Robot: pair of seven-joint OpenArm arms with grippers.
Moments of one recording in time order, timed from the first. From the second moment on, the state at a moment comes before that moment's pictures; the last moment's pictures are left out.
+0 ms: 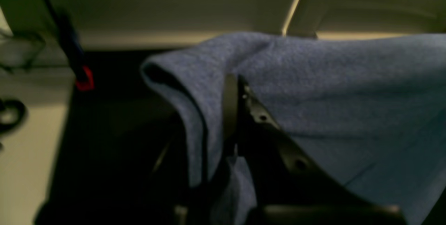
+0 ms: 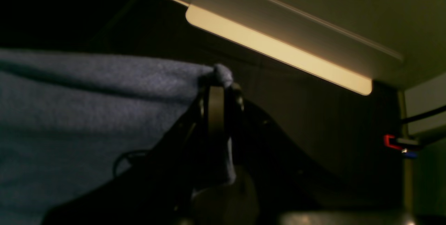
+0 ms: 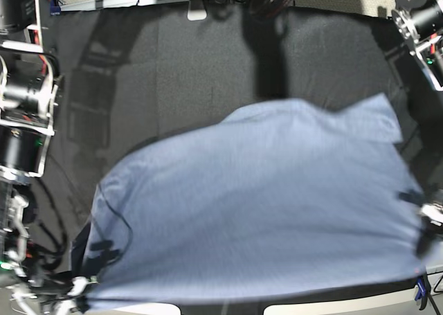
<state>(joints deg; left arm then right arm) -19.8 -21.3 -30.2 87.2 -39.3 -36.5 43.1 45.4 24.9 1.5 76.6 15.2 29.3 -57.3</state>
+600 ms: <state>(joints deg) -17.9 -21.1 -41.0 102.3 -41.7 -35.2 46.2 45.6 34.2 10.5 86.1 41.2 34.6 -64.8</state>
